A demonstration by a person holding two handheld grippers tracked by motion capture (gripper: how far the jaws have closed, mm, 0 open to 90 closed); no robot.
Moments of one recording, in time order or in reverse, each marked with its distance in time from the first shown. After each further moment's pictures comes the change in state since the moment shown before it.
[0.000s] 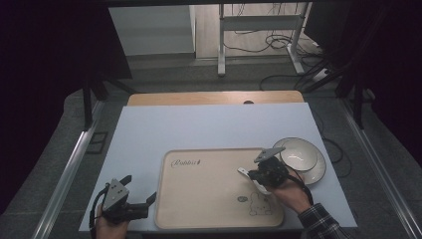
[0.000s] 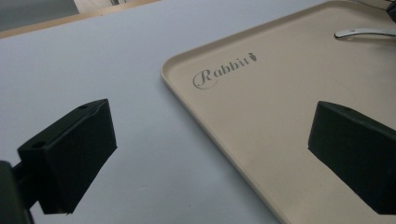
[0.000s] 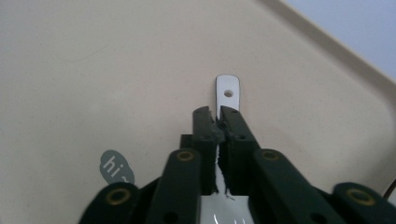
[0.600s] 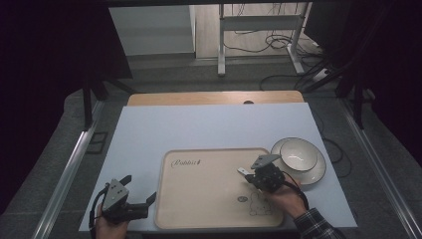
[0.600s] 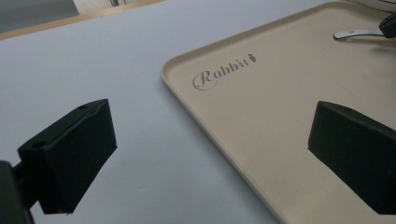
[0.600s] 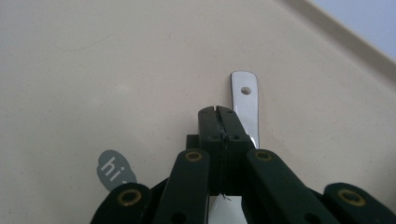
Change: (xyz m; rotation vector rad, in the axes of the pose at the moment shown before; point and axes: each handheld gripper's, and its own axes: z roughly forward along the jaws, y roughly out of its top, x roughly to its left) left arm 0.000 0.000 0.000 -0.004 -0.002 0.003; right arm 0.009 -0.011 0.015 -0.012 -0.013 -0.039
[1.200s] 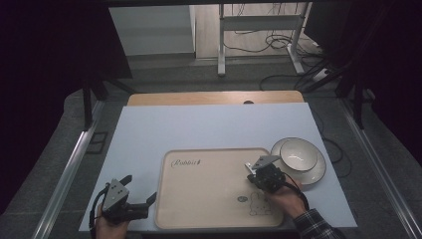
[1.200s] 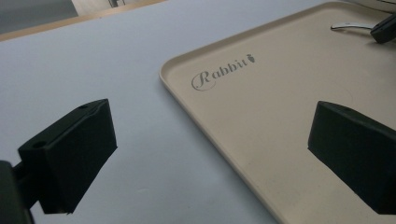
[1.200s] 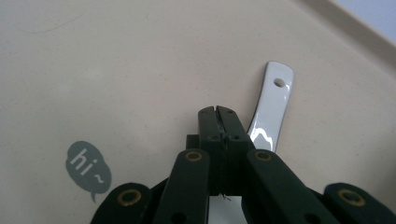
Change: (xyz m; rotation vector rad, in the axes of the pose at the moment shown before) left arm 0.000 0.000 0.000 -0.001 -0.003 0.004; right arm -0.006 -0.007 0.006 0.025 -0.052 0.011
